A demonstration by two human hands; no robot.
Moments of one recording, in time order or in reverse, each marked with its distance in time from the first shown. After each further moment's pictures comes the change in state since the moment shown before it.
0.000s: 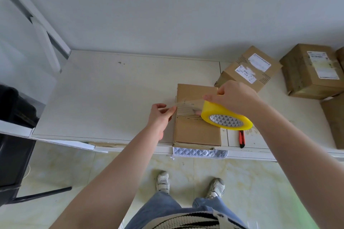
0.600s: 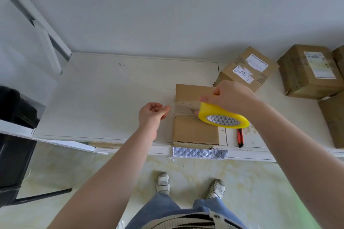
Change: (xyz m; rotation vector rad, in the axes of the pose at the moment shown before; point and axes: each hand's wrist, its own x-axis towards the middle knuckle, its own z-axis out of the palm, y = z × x) left_hand -0.013 0.013 -0.017 0.003 0.085 0.176; right_hand -0.005 -0.004 -0.004 -0.012 -0.018 -0.046
